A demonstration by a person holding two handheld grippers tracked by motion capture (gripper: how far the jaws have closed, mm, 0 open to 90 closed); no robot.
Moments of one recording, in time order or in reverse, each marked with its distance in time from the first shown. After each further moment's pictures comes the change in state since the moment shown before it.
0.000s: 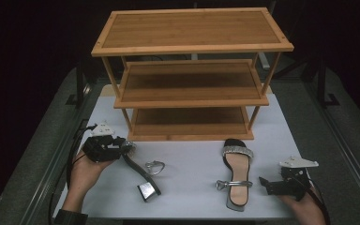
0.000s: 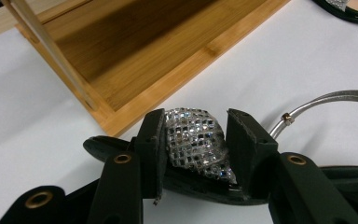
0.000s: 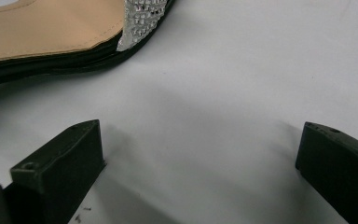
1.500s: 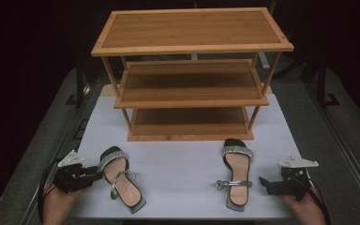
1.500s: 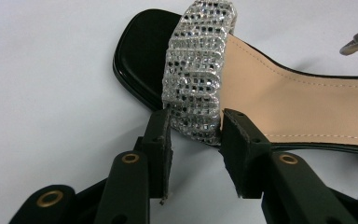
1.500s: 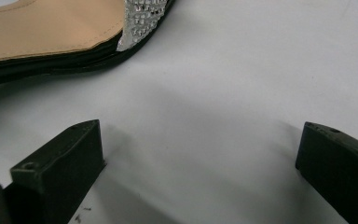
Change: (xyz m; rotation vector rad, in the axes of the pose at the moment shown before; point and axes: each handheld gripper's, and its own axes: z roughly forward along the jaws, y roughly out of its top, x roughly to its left) left arm 0.015 -0.108 -0.032 0.070 0.076 -0.185; right arm 0.000 0.000 0.000 0.001 0.001 0.002
